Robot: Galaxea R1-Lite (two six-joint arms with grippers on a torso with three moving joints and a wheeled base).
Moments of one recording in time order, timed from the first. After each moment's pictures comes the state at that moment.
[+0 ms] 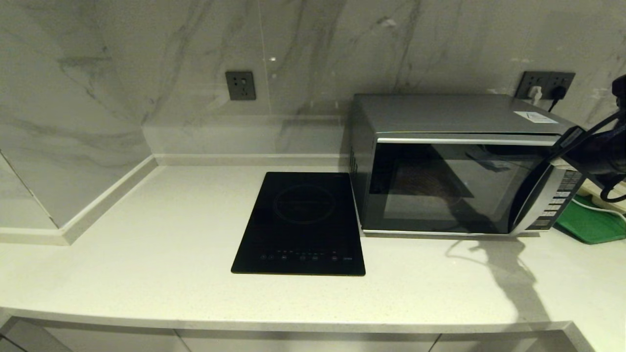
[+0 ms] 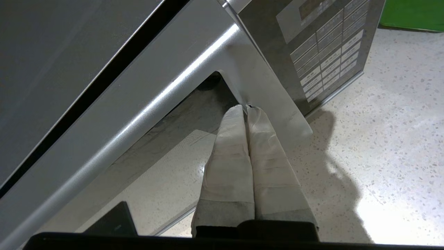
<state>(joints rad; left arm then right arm) 0.00 0.00 0.00 -0.01 0.01 -0.05 -0.19 1.79 -1.47 0.20 -0.10 0.66</state>
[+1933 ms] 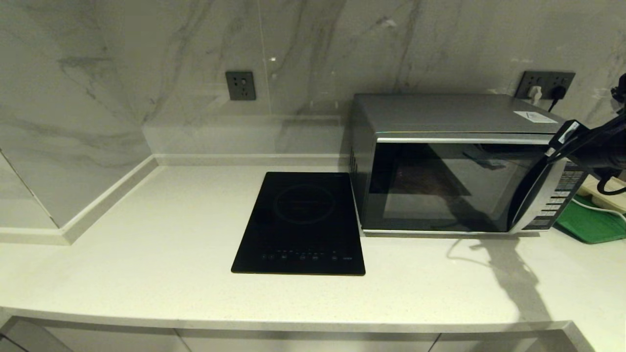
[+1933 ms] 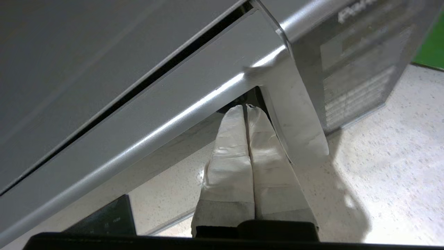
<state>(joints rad) 0.00 0.00 0.00 -0.01 0.01 -0.05 -0.19 1.79 -1.45 0.09 -0.02 0.55</state>
